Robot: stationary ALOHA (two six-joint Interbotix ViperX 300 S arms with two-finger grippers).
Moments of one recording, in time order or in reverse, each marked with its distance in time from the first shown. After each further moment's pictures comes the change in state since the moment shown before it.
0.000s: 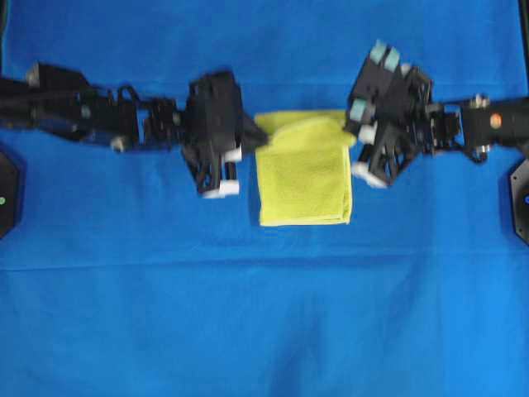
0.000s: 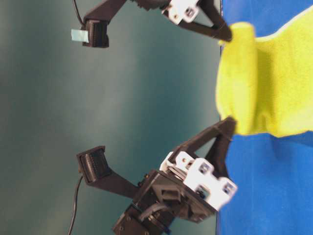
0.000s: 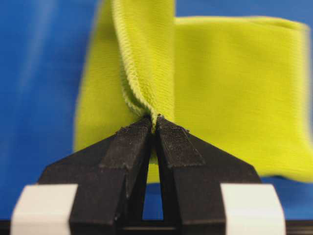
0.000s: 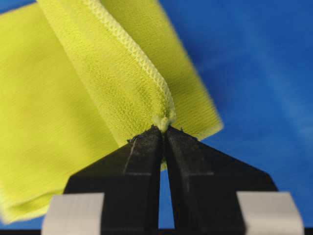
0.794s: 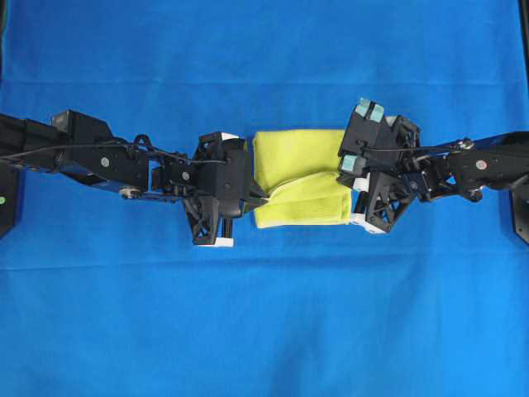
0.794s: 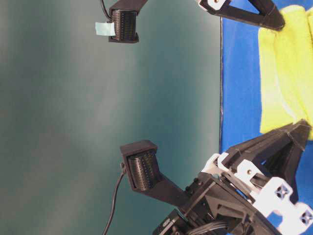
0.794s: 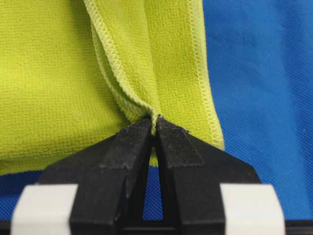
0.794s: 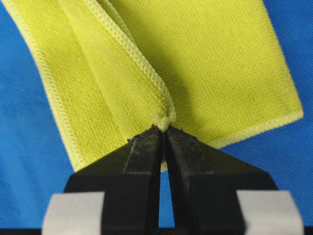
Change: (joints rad) left arm -0.110 0.115 0.012 0.000 -0.044 -0.040; right arm 0.121 0.081 0.025 0.011 -0.104 0.107
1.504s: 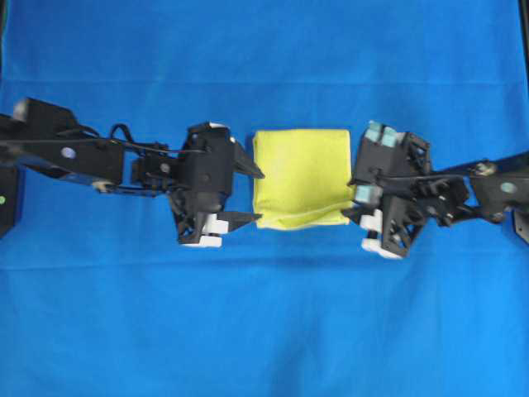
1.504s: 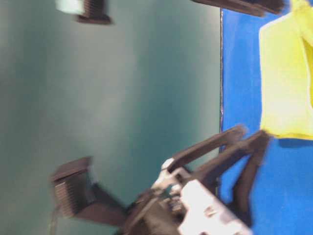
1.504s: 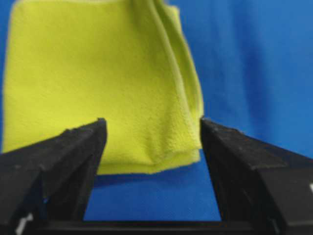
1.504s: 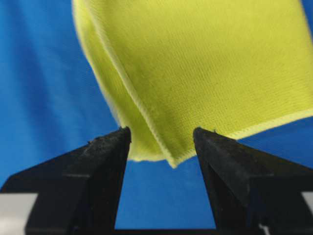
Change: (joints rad) left arm -0.014 -0.210 0.028 0.000 0.098 -0.003; right arm 0.161 -0.140 -0.020 0.020 0.158 0.000
